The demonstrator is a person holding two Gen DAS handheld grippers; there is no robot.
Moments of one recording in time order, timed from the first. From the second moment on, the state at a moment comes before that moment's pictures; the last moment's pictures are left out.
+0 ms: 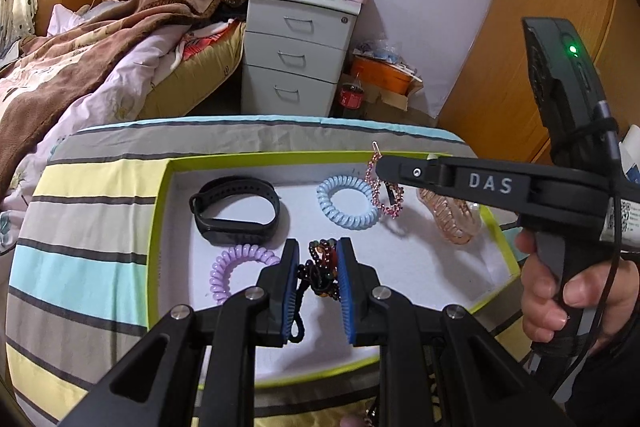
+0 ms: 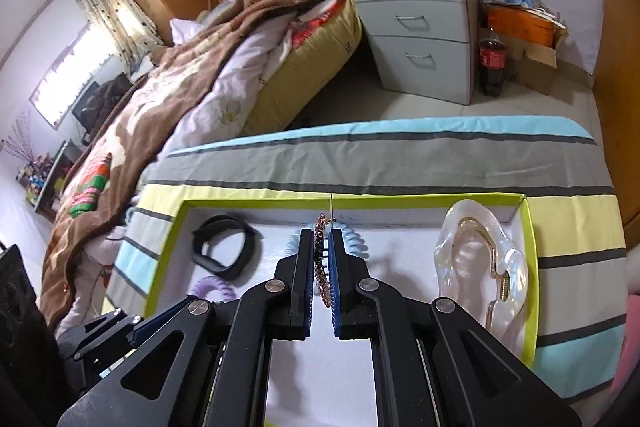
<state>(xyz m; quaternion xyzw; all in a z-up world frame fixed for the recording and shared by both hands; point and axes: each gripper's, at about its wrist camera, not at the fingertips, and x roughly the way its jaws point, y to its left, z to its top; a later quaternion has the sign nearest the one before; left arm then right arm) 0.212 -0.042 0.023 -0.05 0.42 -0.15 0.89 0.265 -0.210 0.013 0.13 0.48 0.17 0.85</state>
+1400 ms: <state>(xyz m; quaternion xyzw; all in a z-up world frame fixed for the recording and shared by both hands) 0.222 -0.043 0.013 -0.06 0.44 -0.14 0.88 0.274 -0.204 0.005 0.10 0.49 0.14 0.86</state>
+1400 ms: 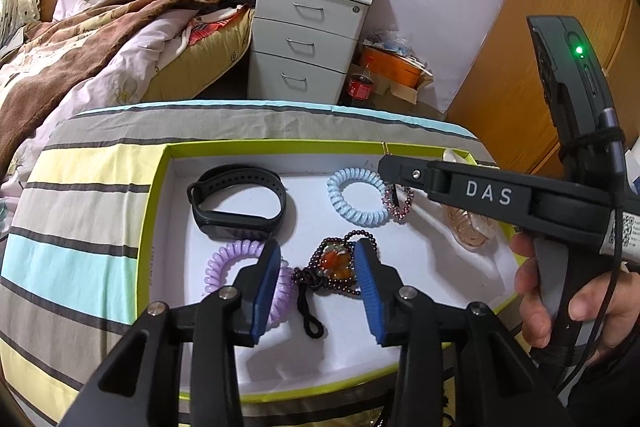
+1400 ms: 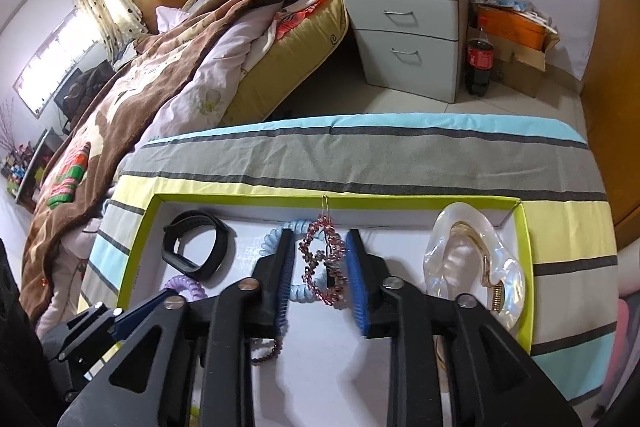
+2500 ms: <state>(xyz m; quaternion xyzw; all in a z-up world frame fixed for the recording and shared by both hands) 0.166 -0.031 0.045 -0.04 0.41 -0.13 0.90 0.207 -0.208 0.040 0.09 0.45 0.14 0.88</state>
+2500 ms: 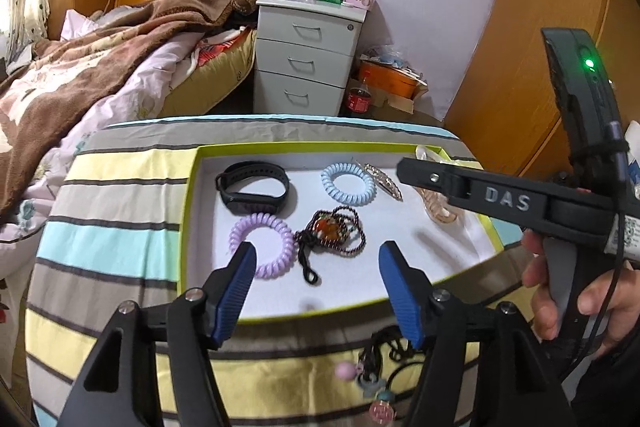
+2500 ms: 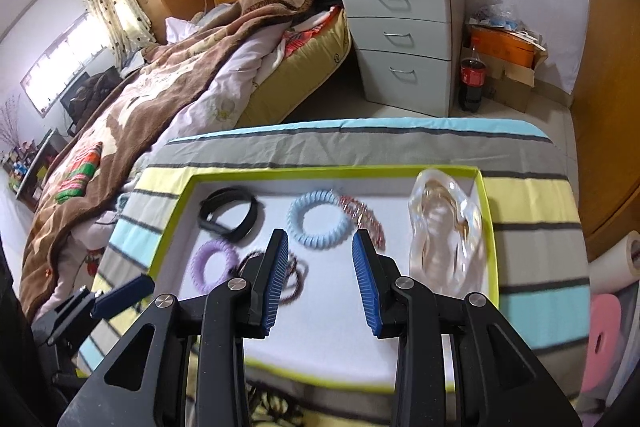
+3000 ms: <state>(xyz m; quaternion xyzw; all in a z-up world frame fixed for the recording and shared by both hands) 0.103 0.009 0.060 -0.07 0.38 -0.11 0.91 0.117 -0.213 0.038 0.10 0.43 0.16 0.88</state>
